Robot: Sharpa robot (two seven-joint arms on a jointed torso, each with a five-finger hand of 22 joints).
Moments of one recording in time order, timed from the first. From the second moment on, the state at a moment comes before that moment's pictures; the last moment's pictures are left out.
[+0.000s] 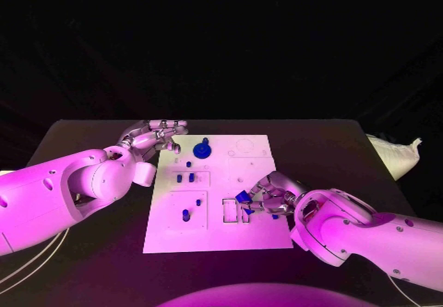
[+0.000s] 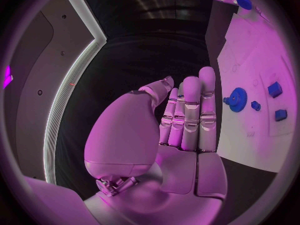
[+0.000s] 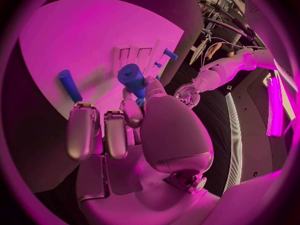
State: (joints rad) left arm 1.18 -0.85 -0.02 1.52 0.00 -0.23 0.27; left_hand 1.39 -0.16 0.48 0.03 0.07 1.01 0.19 0.10 0.07 1.13 0.11 0.17 0.08 1.24 0.02 0.98 0.50 0.17 1.22 0.12 0.60 0.89; right arm 0.81 -1.00 0.14 1.98 -1.29 -0.50 -0.58; right_hand 1.36 0.00 -0.08 0.24 0.44 1.03 0.09 0.23 0.20 1.35 0.01 1.18 1.20 1.47 -0.06 1.45 1.31 0.09 1.45 0.04 1.34 1.18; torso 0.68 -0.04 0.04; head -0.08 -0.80
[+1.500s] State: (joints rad) left arm 1.18 -0.85 -0.02 1.52 0.00 -0.22 0.26; left_hand 1.39 -0.15 0.48 0.02 0.07 1.01 0.19 0.10 0.07 1.12 0.12 0.17 0.08 1.23 0.02 0.98 0.50 0.17 1.22 0.12 0.60 0.89; right arm 0.81 -0.93 0.14 1.94 -1.39 -0.37 -0.61; right_hand 1.18 0.01 -0.23 0.26 0.18 1.08 0.07 0.27 0.28 1.34 -0.01 1.05 1.13 1.47 -0.07 1.45 1.31 0.09 1.45 0.03 1.35 1.18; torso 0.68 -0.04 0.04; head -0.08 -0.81
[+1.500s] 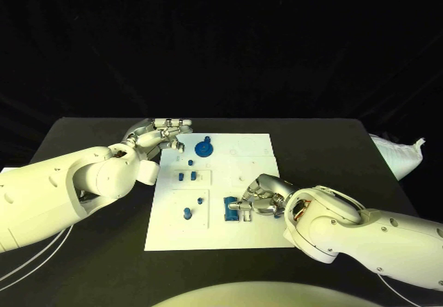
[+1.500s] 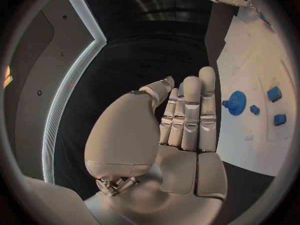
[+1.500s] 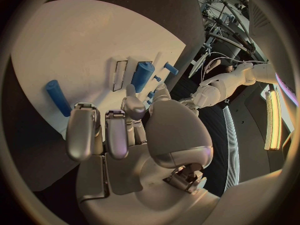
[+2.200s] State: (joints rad) left arm 1.18 -0.84 -0.02 1.52 0.00 -0.22 0.25; left_hand 1.39 -0.15 0.48 0.02 0.07 1.01 0.19 0.10 0.07 1.12 0.12 0.17 0.08 1.23 0.02 0.98 0.50 0.17 1.22 0.12 0.60 0.89; right arm 0.81 -0.90 0.14 1.92 -1.53 -0.33 -0.61; right_hand 1.38 0.01 -0.17 0.15 0.15 1.09 0.07 0.29 0.30 1.36 -0.01 1.06 1.16 1.47 -0.08 1.45 1.31 0.09 1.45 0.03 1.35 1.19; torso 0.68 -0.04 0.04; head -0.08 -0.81
